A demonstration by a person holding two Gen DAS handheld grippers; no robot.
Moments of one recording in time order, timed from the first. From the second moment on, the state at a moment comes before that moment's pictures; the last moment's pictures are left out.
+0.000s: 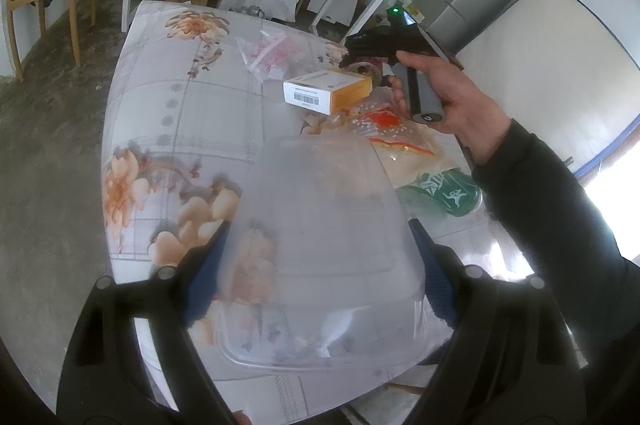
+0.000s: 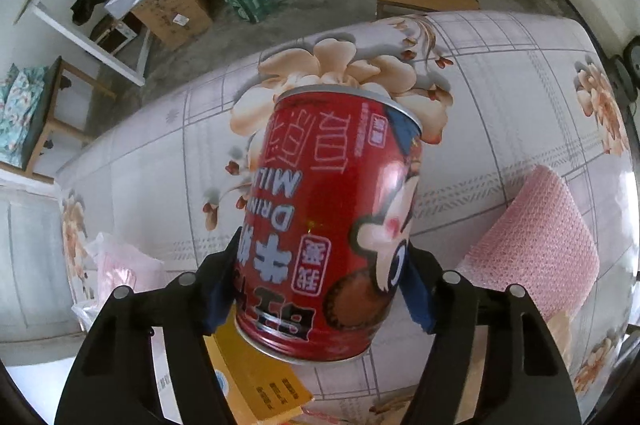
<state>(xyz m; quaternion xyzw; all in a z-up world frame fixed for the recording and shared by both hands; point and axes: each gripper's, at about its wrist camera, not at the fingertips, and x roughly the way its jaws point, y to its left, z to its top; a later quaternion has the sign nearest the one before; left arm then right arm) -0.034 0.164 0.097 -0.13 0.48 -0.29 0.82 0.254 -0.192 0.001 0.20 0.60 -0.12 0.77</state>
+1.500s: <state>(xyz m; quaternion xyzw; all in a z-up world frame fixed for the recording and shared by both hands) -0.454 0.454 -0.114 -0.28 0.58 0.13 0.75 -0.283 0.286 0.030 -0.09 0.56 0.43 0.70</state>
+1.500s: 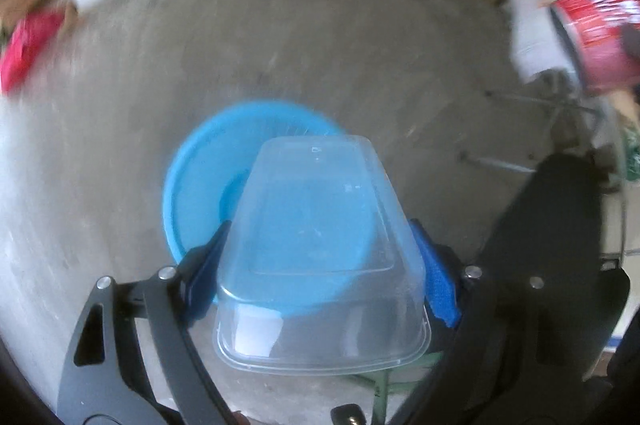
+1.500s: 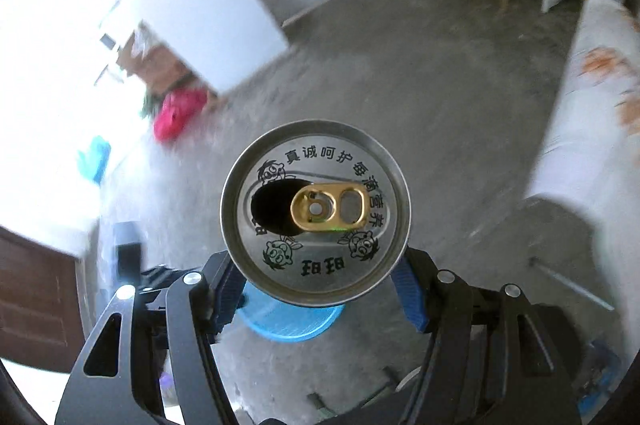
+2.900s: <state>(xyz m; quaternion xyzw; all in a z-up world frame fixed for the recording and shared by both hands) -0.567 0.541 -0.150 -0.32 0.54 0.30 0.71 -0.376 0.435 -0.296 -0.33 0.70 0.37 0.51</state>
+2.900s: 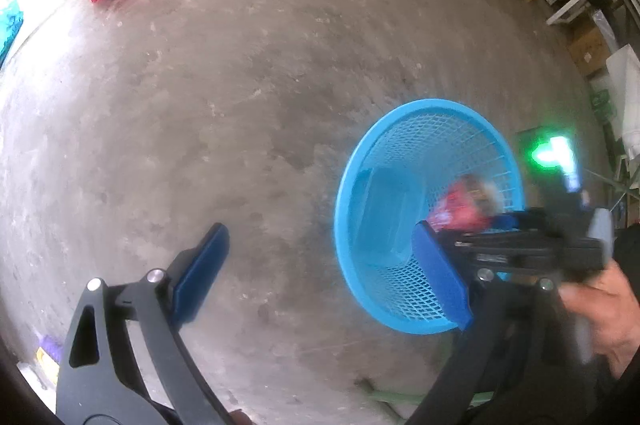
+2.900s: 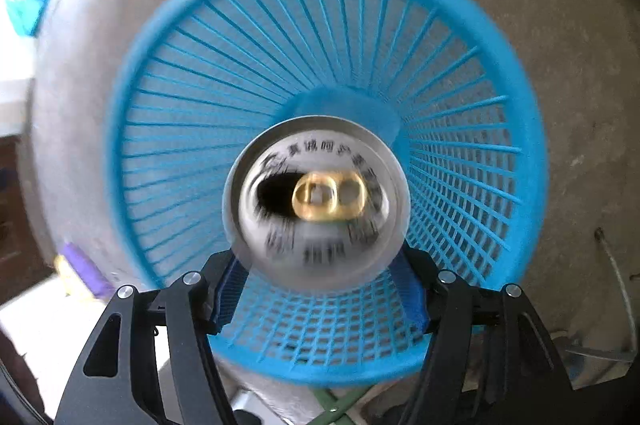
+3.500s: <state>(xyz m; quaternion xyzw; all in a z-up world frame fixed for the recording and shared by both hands) -0.450 0.509 -0.007 -0.27 0.40 0.24 0.85 -0.309 0.333 -0.086 -0.16 0.61 0.48 0.61</state>
